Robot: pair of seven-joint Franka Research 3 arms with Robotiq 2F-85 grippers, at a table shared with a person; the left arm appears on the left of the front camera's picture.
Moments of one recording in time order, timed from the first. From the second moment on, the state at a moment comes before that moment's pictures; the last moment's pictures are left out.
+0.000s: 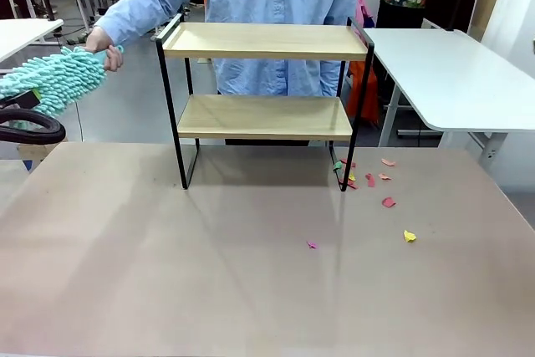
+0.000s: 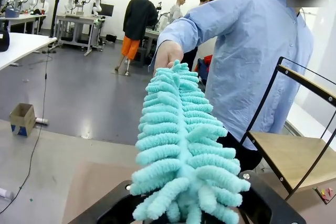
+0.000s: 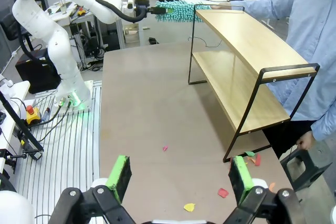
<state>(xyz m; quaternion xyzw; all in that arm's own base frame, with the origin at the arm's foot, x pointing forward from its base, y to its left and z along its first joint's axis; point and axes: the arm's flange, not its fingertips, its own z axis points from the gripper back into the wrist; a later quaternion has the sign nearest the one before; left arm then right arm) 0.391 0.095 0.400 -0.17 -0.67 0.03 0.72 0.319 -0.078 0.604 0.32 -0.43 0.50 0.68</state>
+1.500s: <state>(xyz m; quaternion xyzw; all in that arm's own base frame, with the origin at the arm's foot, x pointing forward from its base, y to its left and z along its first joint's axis) 0.286 0.195 0.567 -0.29 -0.66 0.18 0.67 0.319 -0.078 0.604 0.32 -0.43 0.50 0.68</state>
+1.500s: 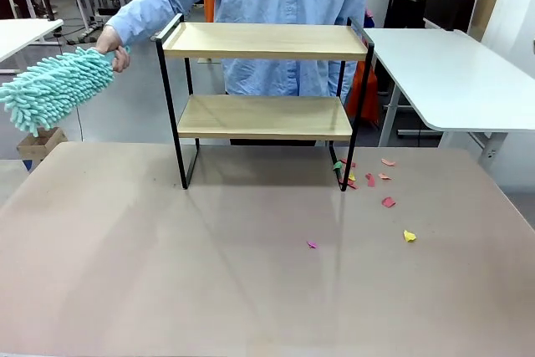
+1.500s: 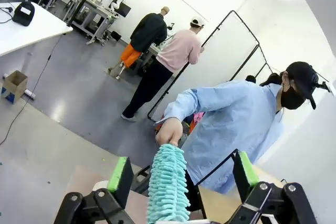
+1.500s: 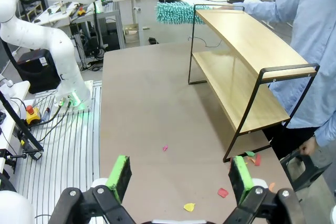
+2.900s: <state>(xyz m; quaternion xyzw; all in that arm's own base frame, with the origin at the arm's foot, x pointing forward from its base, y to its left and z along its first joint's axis) 0.288 0.188 0.569 -0.29 -0.66 0.18 0.67 0.319 -0.078 0.604 0.32 -0.43 0.50 0.68</state>
